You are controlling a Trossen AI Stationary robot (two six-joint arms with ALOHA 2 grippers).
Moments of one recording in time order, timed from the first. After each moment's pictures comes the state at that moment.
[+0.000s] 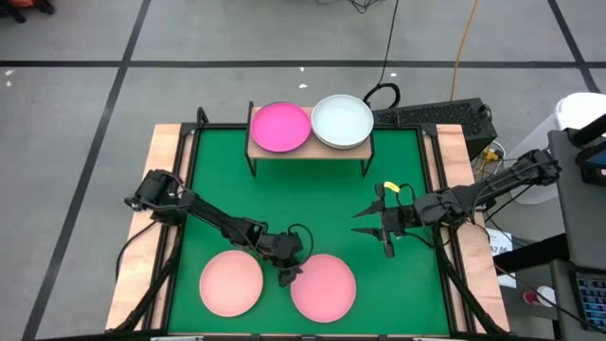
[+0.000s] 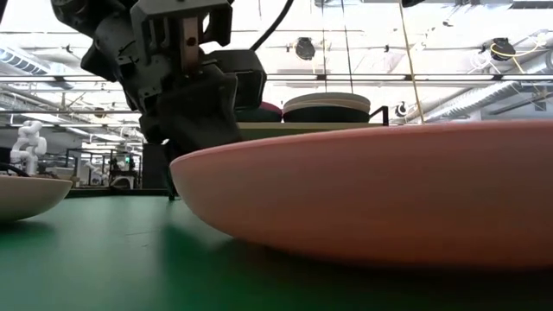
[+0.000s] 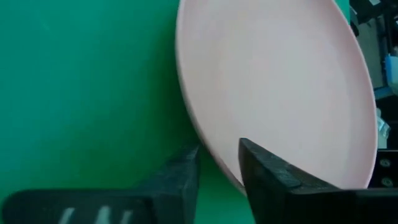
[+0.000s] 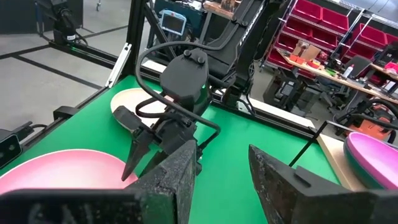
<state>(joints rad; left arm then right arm) -0.33 1.88 0.93 0.20 0.11 -0.74 0.37 0.94 0.62 0.13 0.26 -0.23</state>
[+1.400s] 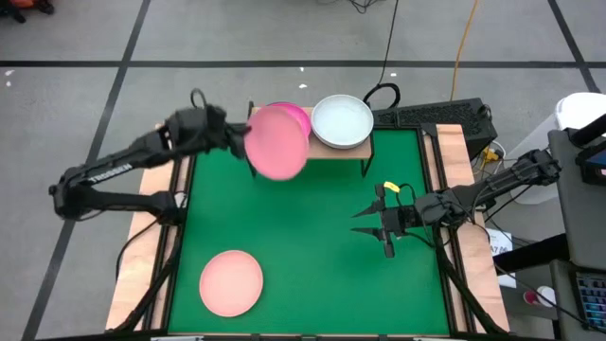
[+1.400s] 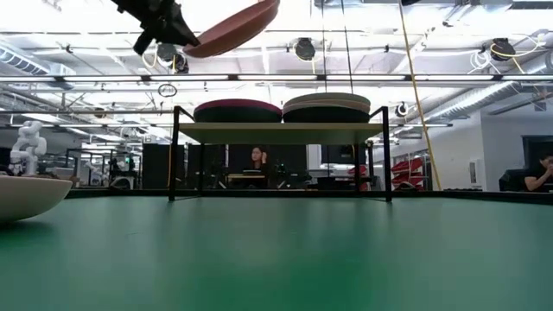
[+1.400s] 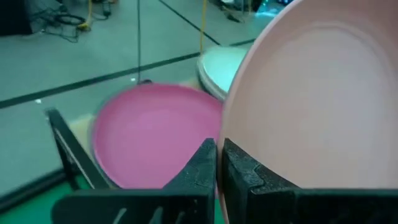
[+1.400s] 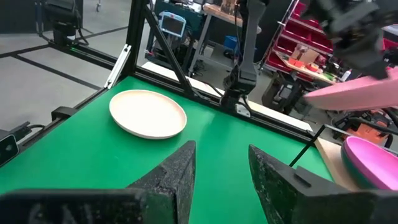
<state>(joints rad) 0.43 0.96 1.01 -0.42 -0.16 -0.39 0.37 0.94 0.62 0.14 0.27 -0.25</state>
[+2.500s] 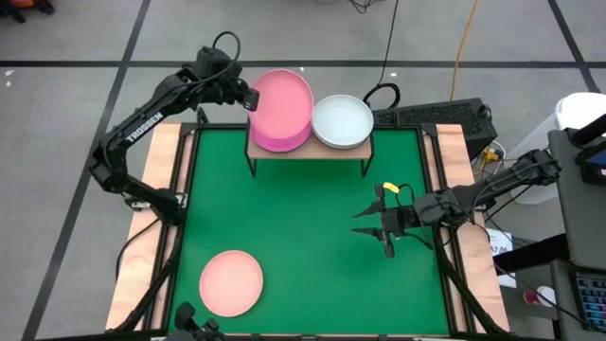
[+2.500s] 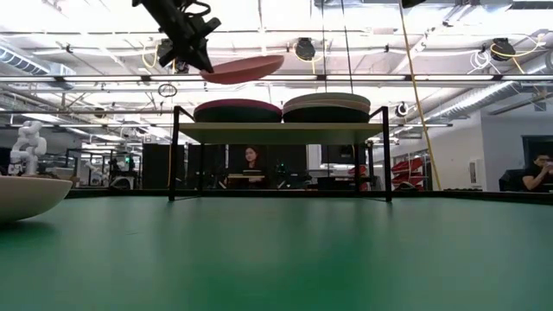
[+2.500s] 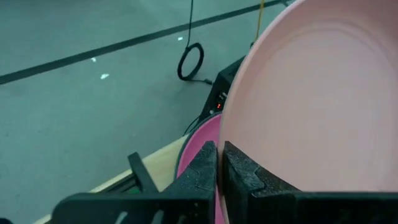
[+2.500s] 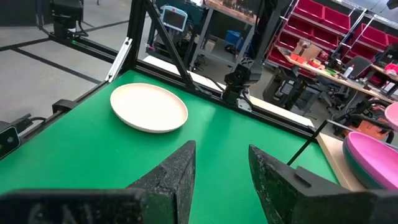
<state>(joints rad) 0.82 1.44 1.55 -0.77 0.05 -0.24 0.37 0.94 0.62 0.11 0.26 -0.25</state>
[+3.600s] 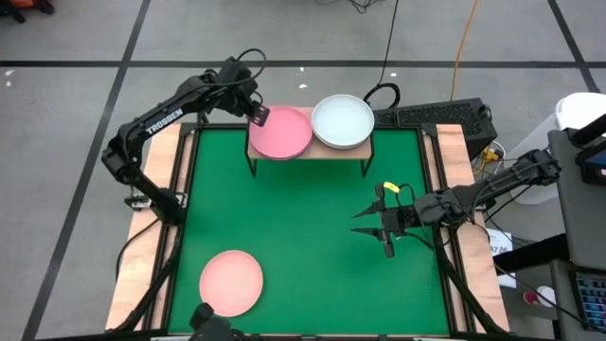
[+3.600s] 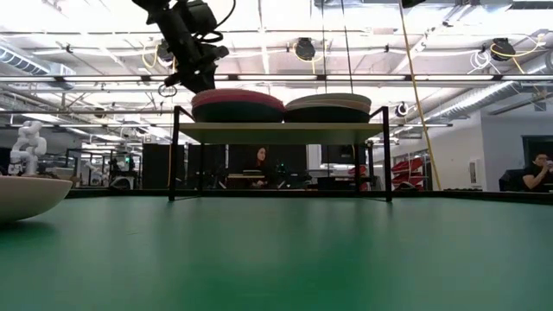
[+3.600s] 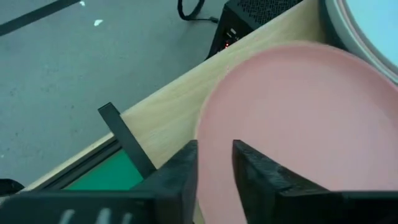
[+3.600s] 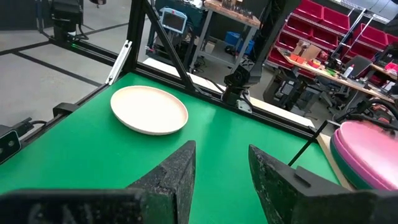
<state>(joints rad) 0.78 1.57 1.54 -0.89 0.06 -0.18 0.37 0.94 0.62 0.12 0.26 -0.24</state>
